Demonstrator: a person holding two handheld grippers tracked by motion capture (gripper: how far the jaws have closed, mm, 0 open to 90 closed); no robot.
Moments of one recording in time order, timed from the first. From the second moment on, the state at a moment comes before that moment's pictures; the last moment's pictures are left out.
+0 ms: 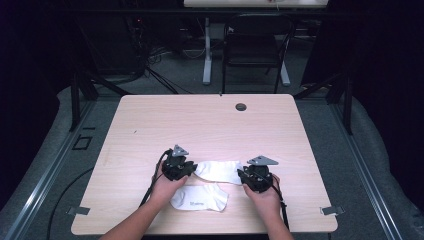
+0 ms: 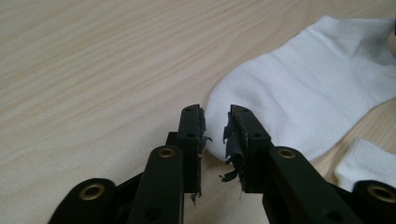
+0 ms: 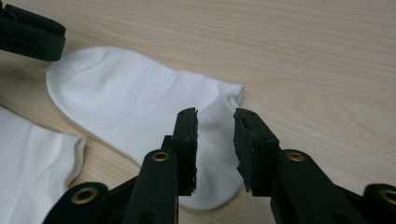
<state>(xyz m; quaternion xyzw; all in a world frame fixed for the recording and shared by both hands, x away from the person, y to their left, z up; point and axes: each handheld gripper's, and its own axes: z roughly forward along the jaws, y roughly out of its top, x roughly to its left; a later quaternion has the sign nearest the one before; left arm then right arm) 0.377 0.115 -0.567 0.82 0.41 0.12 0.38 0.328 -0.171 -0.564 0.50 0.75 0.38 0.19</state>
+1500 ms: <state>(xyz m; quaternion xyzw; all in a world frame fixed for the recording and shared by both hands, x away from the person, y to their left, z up) 0.376 0.098 -0.579 0.84 0.38 0.13 0.37 0.344 -0.171 -0.580 0.50 0.77 0.36 0.19</state>
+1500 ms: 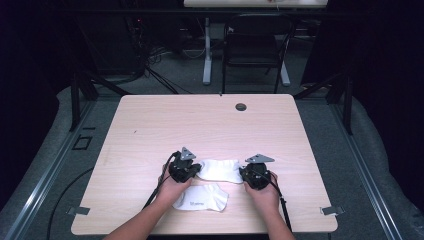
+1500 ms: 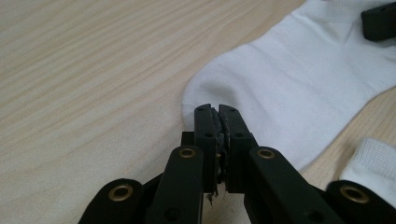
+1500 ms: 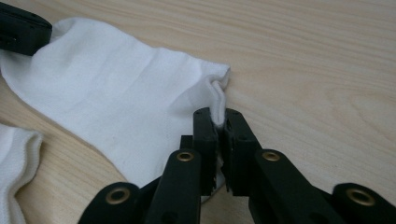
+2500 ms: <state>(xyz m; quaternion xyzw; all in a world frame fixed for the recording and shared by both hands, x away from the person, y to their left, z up) 0.352 0.131 -0.541 0.83 0.37 0.13 0.40 0.328 -0.159 -0.539 0.48 0.76 0.40 0.13</state>
